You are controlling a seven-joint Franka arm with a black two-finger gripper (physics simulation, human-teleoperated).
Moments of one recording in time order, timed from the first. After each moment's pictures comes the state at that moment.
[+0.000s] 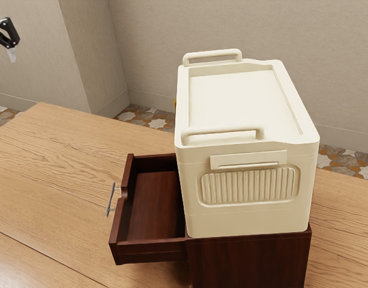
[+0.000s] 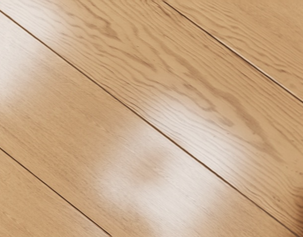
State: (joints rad) arm -0.02 0.00 0.48 -1.32 0.03 1.40 -0.18
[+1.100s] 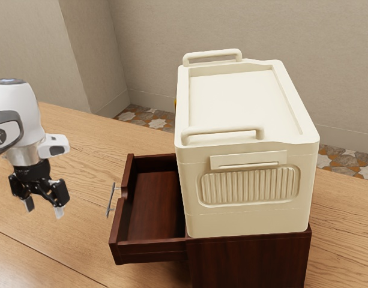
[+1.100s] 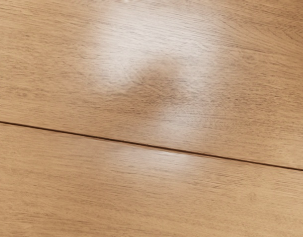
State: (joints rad) arm -0.11 -0.57 0.24 -2.59 0.11 1.87 -0.13
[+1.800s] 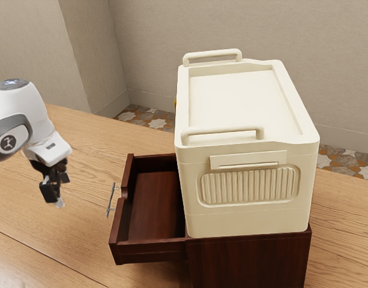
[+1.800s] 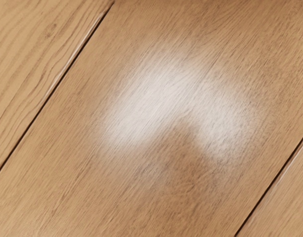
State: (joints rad) arm -0.31 -0.47 0.46 -2.57 0.24 2.19 0.98
